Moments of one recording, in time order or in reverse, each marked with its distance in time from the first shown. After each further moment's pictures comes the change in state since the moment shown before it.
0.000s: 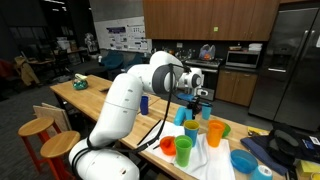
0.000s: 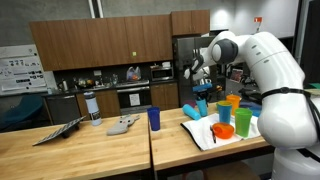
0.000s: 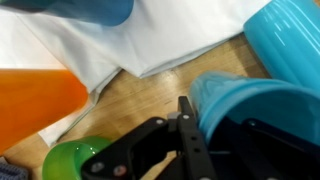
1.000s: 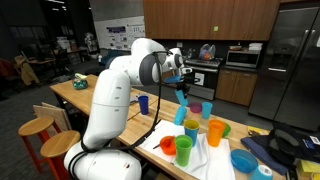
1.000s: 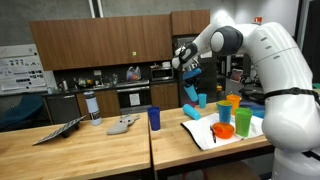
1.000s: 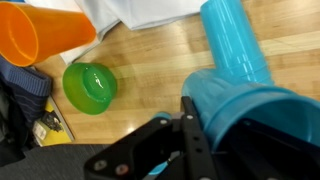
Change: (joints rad) arm 0.157 -0.147 0.014 0.039 -0.195 -0.015 0.005
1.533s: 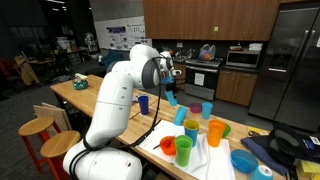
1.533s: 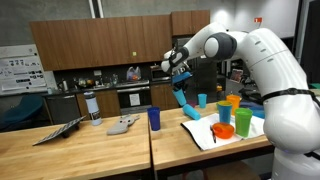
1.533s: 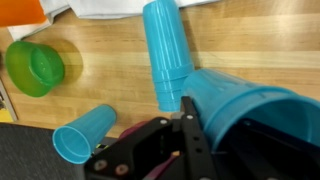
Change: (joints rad) arm 0.058 0.087 0.082 0.101 0.002 -0.021 -0.060
